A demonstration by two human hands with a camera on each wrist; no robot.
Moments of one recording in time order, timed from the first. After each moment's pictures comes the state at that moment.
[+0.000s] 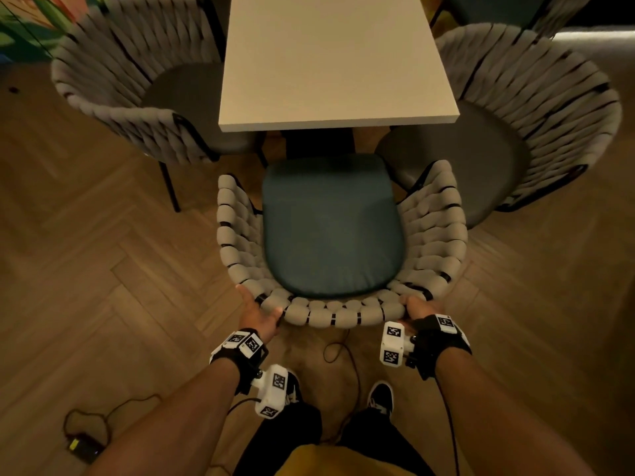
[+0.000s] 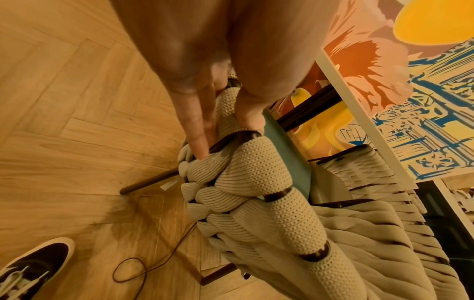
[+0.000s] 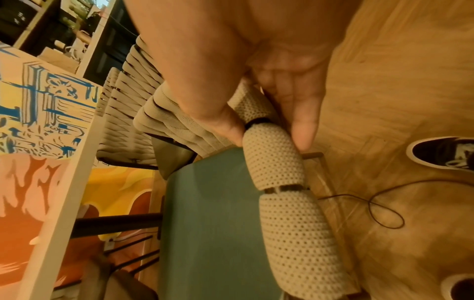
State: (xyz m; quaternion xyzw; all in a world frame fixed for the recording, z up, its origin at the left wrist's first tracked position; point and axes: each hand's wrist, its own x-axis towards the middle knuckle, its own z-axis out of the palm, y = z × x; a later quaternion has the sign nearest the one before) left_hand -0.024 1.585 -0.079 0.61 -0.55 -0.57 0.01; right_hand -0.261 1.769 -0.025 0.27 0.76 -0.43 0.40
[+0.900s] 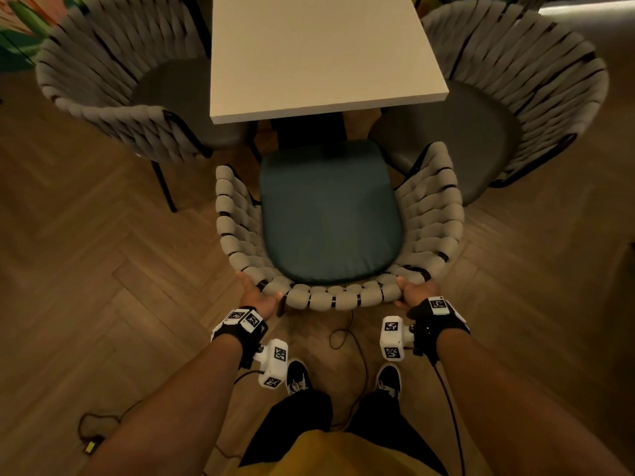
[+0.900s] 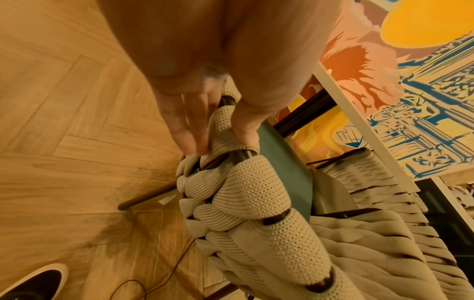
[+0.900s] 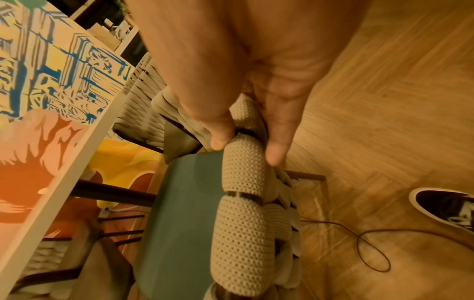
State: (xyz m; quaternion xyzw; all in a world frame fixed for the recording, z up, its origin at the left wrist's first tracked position) left_hand -0.015 1.558 -0.098 0.61 -0.55 -0.56 -0.06; right_hand -0.243 1.776 -0.037 0.25 0.76 -0.48 0.36
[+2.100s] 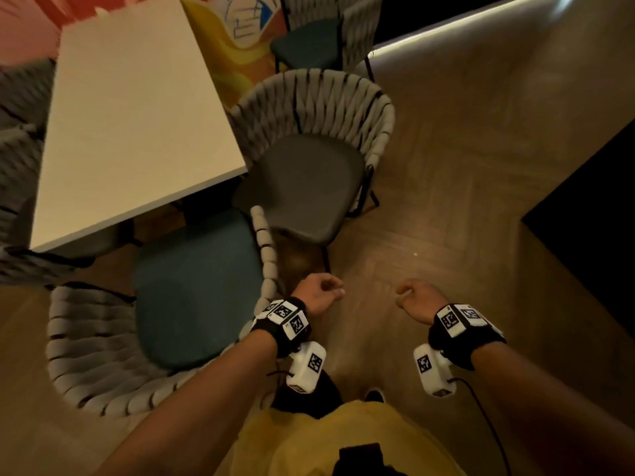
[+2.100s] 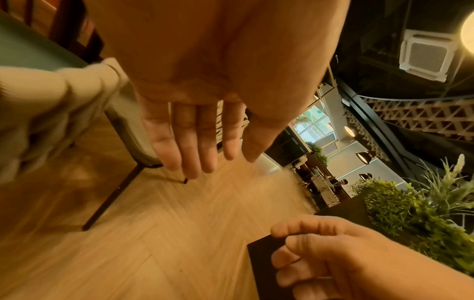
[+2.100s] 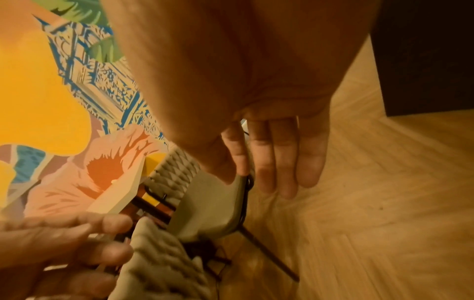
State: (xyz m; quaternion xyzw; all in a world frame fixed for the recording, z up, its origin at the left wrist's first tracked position) left_hand -0.437 1.881 0.040 0.28 -0.80 -0.48 -0.21; right_hand -0.539 2.092 0.011 -0.08 0.88 -0.26 0.39
